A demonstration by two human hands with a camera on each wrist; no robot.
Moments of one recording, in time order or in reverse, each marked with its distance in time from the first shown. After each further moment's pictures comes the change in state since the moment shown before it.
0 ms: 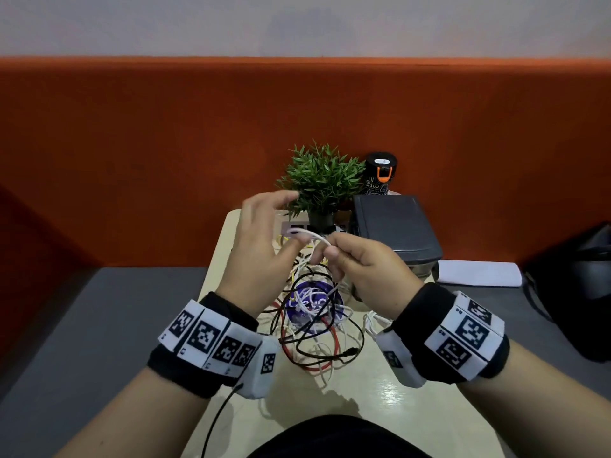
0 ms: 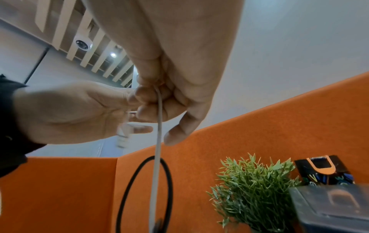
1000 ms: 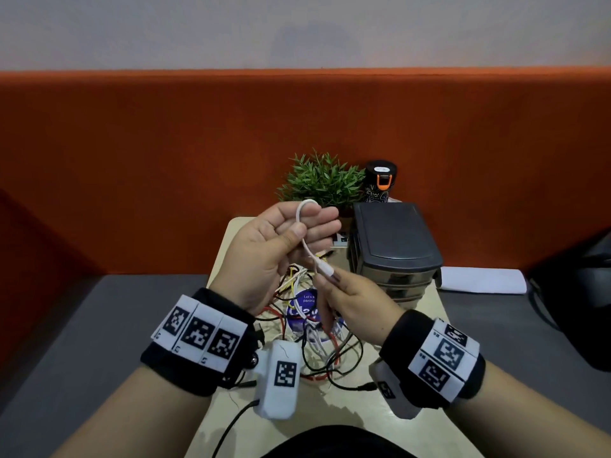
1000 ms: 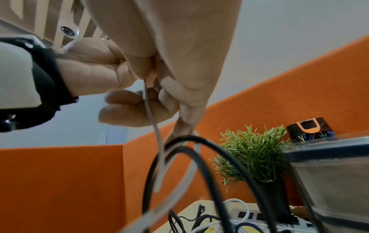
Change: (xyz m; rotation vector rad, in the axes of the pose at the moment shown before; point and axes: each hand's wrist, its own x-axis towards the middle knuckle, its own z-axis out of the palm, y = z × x) left_hand 0.009 0.030 -0.003 -1.135 -0.203 -0.250; right_hand -0.005 0.019 0.023 0.097 -0.147 0.067
